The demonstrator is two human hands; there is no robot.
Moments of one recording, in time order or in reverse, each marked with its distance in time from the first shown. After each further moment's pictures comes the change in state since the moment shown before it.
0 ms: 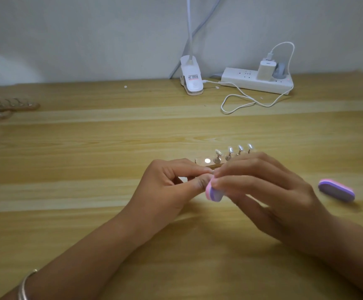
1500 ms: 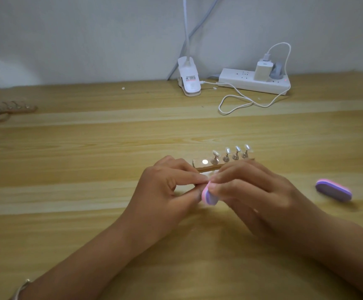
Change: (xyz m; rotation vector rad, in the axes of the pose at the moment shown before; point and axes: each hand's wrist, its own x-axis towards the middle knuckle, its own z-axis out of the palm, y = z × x) left_hand -0.003 -0.002 -0.004 0.514 0.016 0.232; right_hand -0.006 0.003 0.005 -0.039 -0.086 0.008
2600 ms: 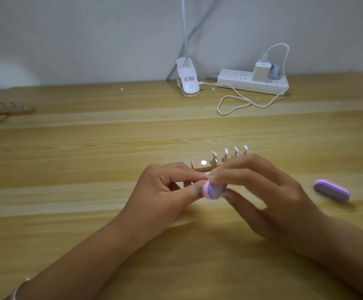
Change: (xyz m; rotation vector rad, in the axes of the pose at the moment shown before) left_hand 0.000 0.006 -0.001 -0.447 -0.037 -0.192; right_hand 0.004 -0.004 -0.005 0.098 0.078 0.070
